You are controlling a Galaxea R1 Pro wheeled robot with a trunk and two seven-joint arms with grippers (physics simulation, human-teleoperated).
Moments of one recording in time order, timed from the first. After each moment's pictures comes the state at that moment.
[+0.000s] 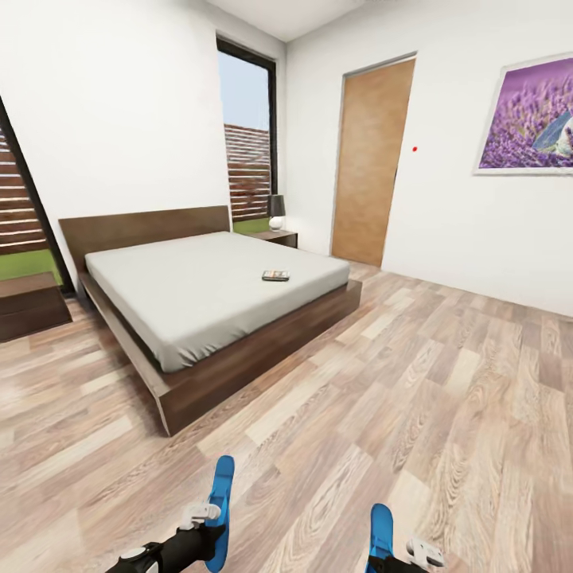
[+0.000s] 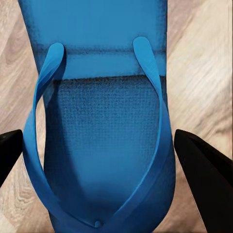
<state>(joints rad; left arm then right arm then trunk) -0.48 0.06 -0.17 -0.18 0.29 -0.07 -0.53 -0.46 -0.11 0.10 -0.07 -0.45 0.05 0.37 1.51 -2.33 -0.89</state>
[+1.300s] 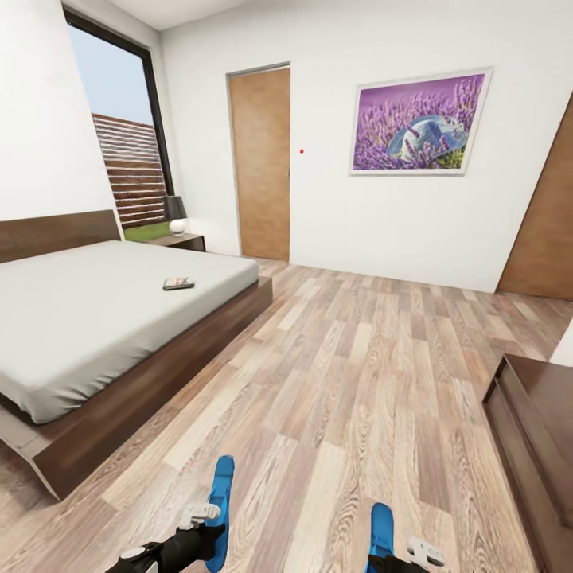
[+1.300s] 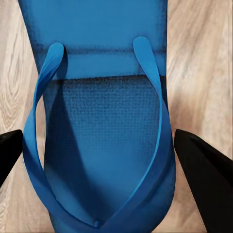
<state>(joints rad) -0.48 0.07 -0.17 -0.18 0.29 -0.07 -0.53 -0.46 -0.11 0.10 -0.07 -0.46 0.04 0.37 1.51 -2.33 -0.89</state>
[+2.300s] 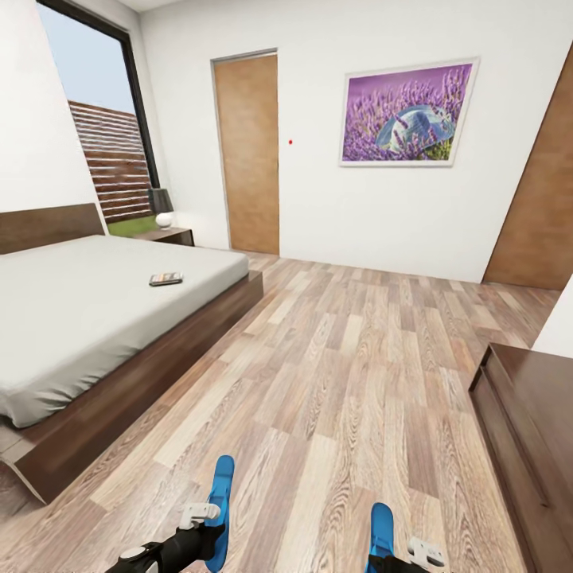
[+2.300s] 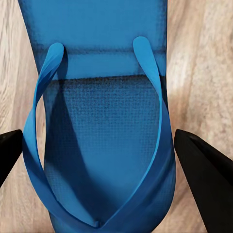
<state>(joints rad) -0.48 0.07 -0.17 -0.18 0.29 -0.07 -0.53 -0.46 -0.11 0.09 -0.07 -0.45 0.04 0.37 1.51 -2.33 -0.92</state>
